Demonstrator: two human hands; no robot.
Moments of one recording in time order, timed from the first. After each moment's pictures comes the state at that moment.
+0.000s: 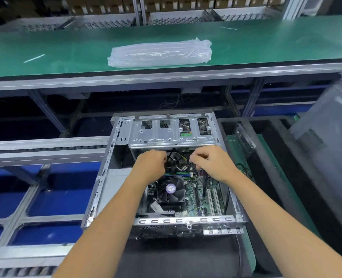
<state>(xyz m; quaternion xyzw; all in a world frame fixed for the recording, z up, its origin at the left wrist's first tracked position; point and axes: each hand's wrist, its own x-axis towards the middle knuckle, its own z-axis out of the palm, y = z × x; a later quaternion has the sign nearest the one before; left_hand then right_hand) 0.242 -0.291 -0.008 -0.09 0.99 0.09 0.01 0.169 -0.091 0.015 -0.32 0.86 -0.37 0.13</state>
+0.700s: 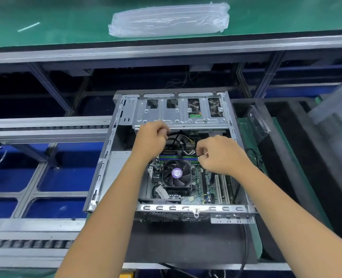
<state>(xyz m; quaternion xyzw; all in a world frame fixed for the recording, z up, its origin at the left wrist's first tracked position) 0.239 -0.303 -0.004 -0.19 0.89 0.39 -0.13 0.175 -0.101 0.009 -0.39 0.90 -0.13 0.12</state>
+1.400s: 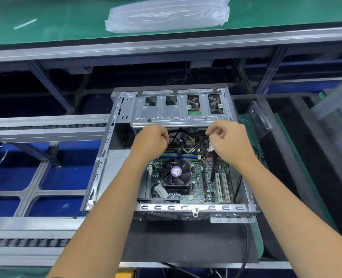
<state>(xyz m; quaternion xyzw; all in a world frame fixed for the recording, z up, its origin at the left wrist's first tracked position) 0.238 -0.300 -0.009 -0.18 0.94 0.29 -0.04 0.170 -0.094 0.010 -0.23 0.86 -0.45 0.05</state>
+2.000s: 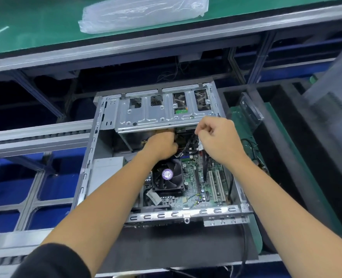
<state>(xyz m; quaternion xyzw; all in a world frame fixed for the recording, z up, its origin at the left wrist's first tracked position) 0.179 -0.276 -0.054 -0.10 0.98 0.12 0.15 0.166 -0.093 0.010 -0.22 0.85 -0.48 0.04</state>
